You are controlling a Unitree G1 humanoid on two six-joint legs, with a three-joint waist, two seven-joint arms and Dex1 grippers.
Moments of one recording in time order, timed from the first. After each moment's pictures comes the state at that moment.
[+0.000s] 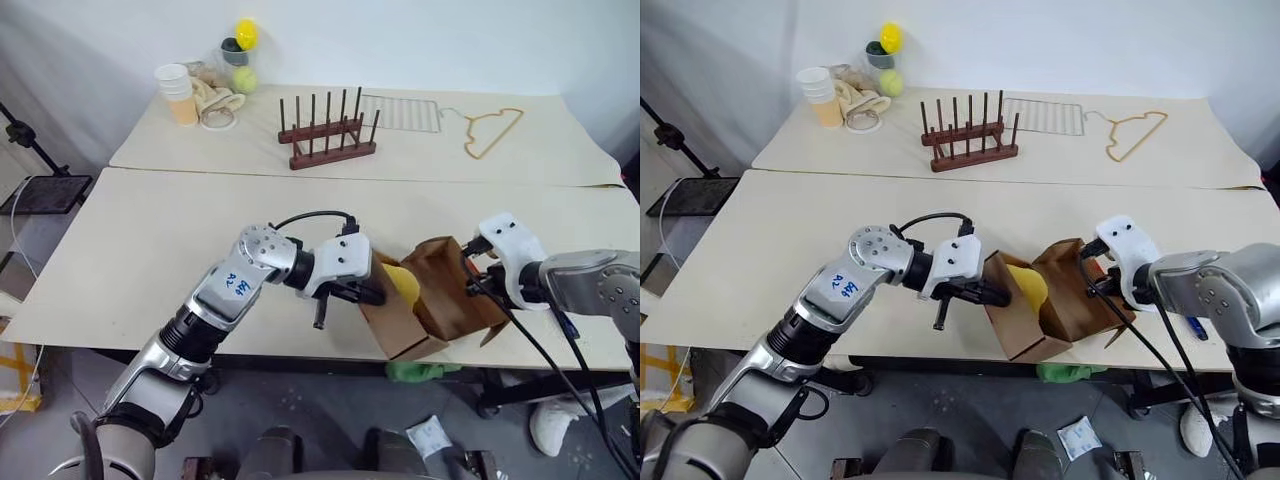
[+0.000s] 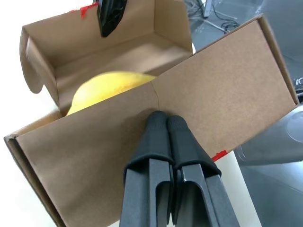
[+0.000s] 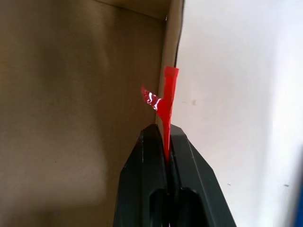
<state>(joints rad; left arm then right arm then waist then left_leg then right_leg) -0.76 0.42 -0.45 -0.07 -0.11 0.53 -1.09 -0.60 -0.93 0.00 -0.36 0.81 1.61 0.17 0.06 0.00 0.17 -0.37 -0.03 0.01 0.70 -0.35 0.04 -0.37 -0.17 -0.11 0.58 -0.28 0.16</state>
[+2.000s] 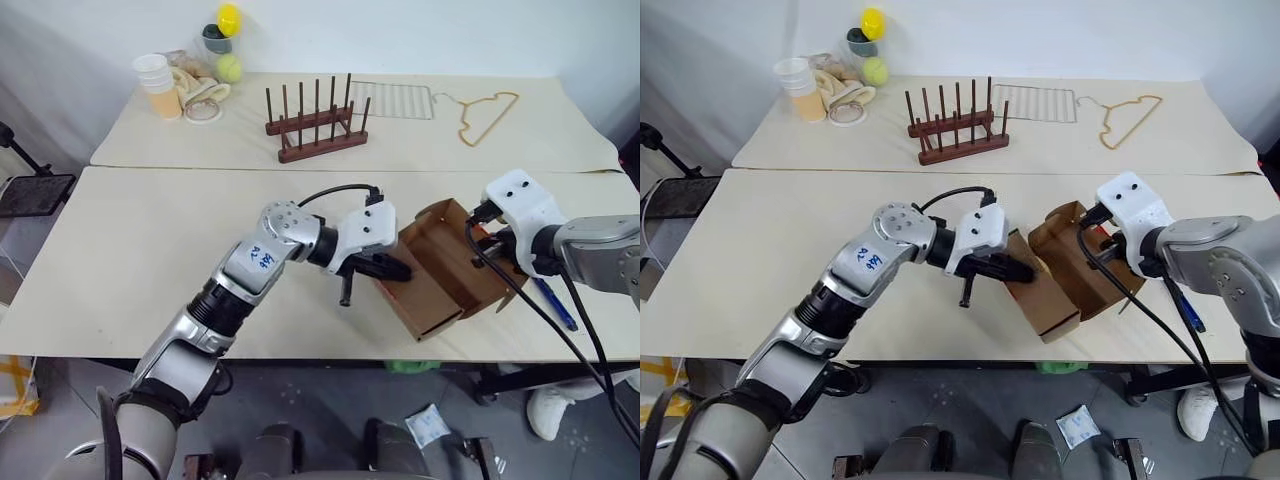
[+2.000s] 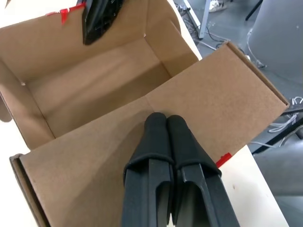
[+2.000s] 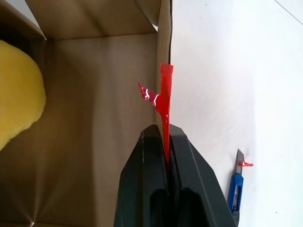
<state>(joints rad) -0.92 0.32 -0.44 0.09 -0.15 0.48 -1.07 -0.74 -1.00 0.02 -0.44 0.76 1.61 0.19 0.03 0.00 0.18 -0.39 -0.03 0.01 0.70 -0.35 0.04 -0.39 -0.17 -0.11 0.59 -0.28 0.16</state>
